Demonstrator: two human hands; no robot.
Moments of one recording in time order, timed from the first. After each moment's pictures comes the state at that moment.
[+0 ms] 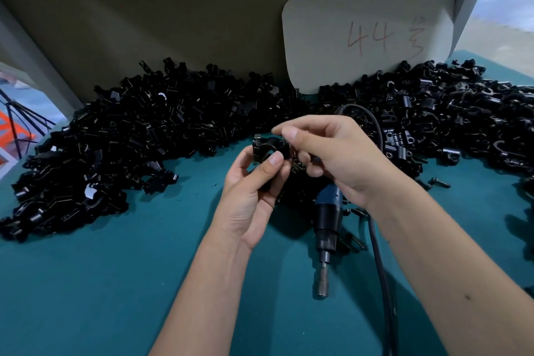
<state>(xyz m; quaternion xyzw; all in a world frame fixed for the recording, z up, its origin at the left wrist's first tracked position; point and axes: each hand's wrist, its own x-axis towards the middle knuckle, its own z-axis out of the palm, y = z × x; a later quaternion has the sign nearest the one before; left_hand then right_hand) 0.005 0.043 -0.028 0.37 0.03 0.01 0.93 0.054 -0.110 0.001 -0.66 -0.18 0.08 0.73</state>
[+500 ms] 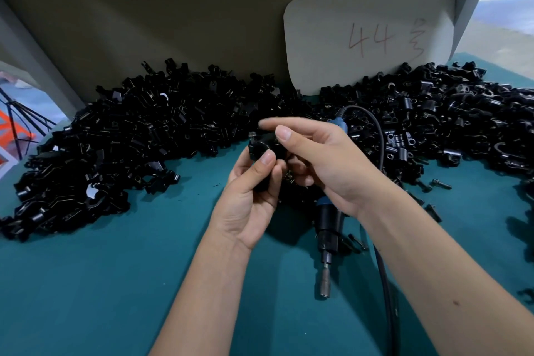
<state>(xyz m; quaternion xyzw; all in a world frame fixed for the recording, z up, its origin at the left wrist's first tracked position) 0.003 0.046 -0.023 0.30 0.06 -0.02 0.95 0.043 -0.096 0.000 -0.63 -0.21 0.10 0.74</state>
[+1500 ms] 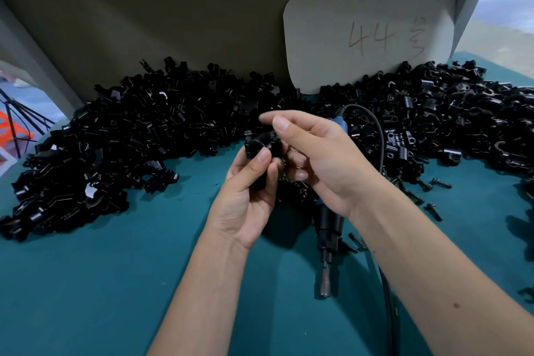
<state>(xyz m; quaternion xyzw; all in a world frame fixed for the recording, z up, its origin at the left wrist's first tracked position) 0.001 0.047 -0.018 0.29 0.07 -0.02 0.96 0.037 -0.085 0.008 -0.58 -0.17 0.10 0.79</state>
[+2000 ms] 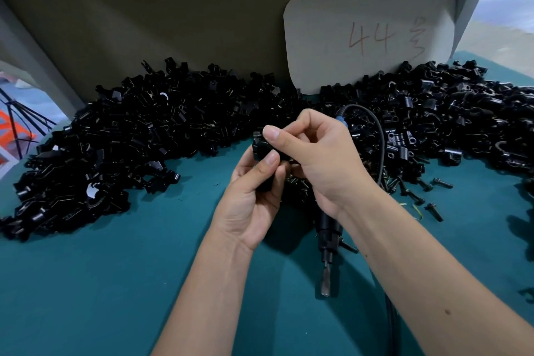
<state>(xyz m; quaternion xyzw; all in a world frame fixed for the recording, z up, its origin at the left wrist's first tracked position) 0.001 0.045 -0.021 0.29 0.06 -0.04 0.95 0.030 -0.076 0.009 -0.58 -0.12 0.04 0.80</state>
